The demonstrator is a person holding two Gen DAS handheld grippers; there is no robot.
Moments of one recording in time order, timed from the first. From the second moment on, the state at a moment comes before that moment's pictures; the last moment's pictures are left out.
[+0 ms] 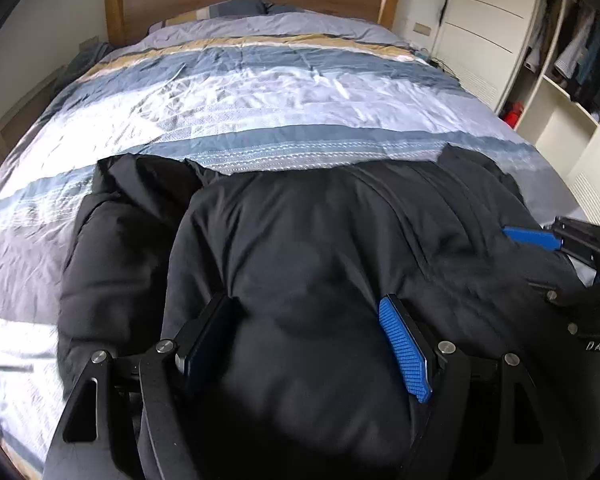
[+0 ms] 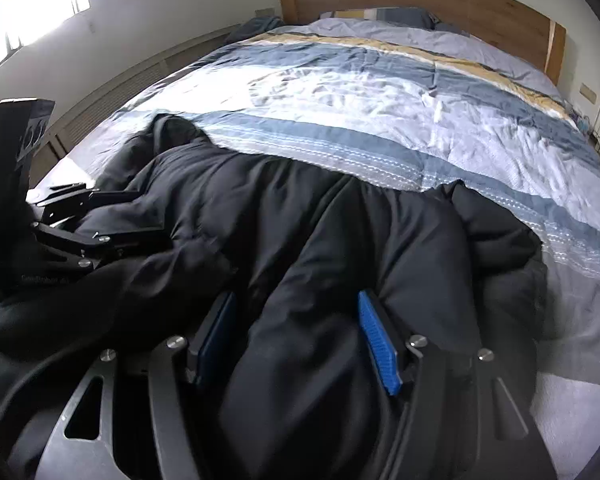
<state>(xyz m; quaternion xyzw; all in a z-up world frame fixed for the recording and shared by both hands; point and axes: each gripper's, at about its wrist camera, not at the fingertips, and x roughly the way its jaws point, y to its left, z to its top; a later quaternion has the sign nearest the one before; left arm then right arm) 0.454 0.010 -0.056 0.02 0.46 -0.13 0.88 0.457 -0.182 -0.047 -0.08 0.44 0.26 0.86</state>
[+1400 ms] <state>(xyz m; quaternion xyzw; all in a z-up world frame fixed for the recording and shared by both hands) 0.352 0.010 -0.055 0.04 0.45 -0.09 0.89 0.351 -0.226 -0.049 -0.01 0.48 0.20 0.86</state>
